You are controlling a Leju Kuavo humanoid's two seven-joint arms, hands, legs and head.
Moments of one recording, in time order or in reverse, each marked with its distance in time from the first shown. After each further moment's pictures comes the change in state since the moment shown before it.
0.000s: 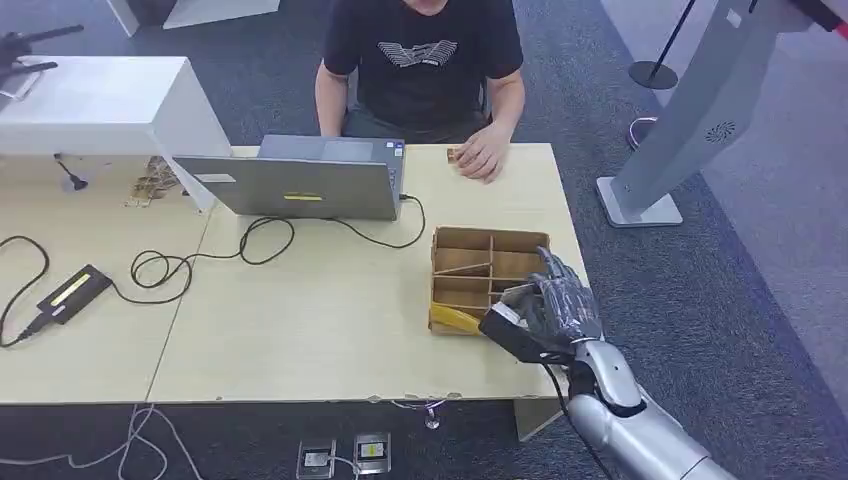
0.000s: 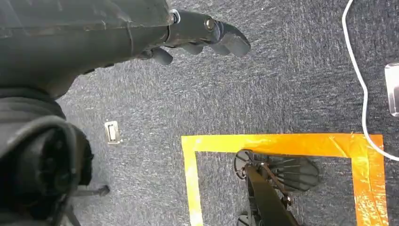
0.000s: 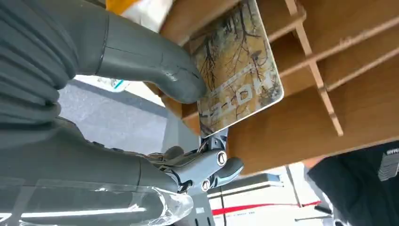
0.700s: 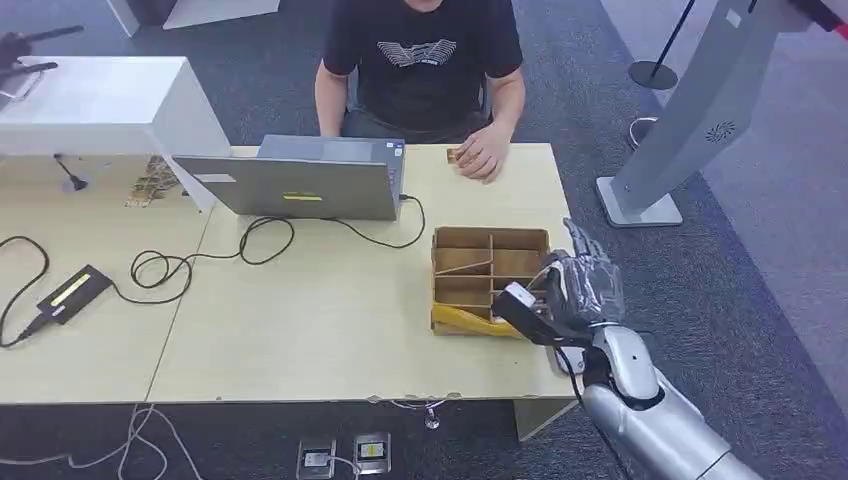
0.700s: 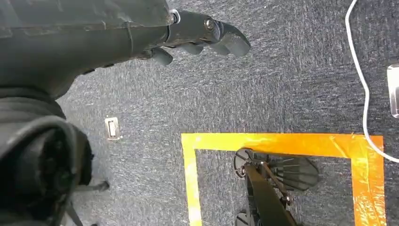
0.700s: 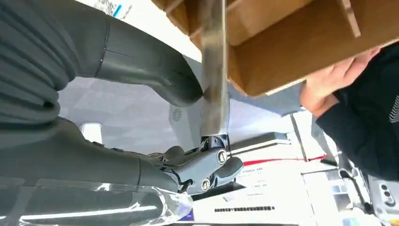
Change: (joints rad) left arm 0.003 0.002 0.000 0.000 0.021 0.000 0.000; right arm 0.001 -0.046 -0.072 -0.116 0.157 0.007 0.103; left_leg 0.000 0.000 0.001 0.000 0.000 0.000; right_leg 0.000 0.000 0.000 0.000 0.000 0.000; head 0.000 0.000
